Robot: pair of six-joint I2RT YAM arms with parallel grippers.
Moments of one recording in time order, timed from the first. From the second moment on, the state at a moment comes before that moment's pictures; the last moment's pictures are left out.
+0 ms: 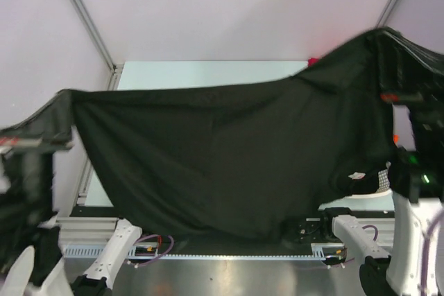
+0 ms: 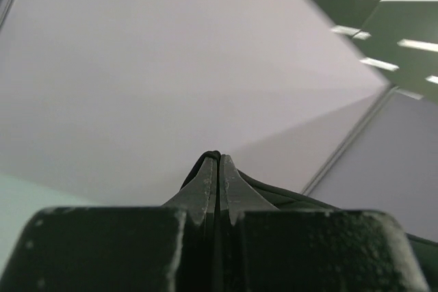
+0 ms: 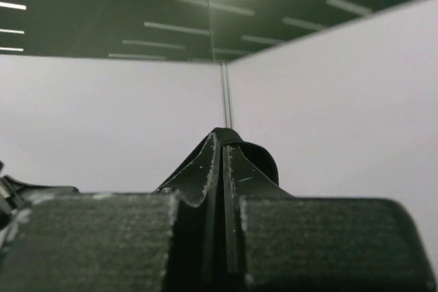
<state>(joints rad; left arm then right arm) -0.12 0.62 1.73 -0.58 -0.10 -0.62 0.02 0.85 1.60 0.36 -0.43 0.77</state>
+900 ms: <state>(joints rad) 0.04 1.75 1.16 -0.03 -0.25 -0.49 0.14 2.28 1.84 0.38 -0.52 0.71</state>
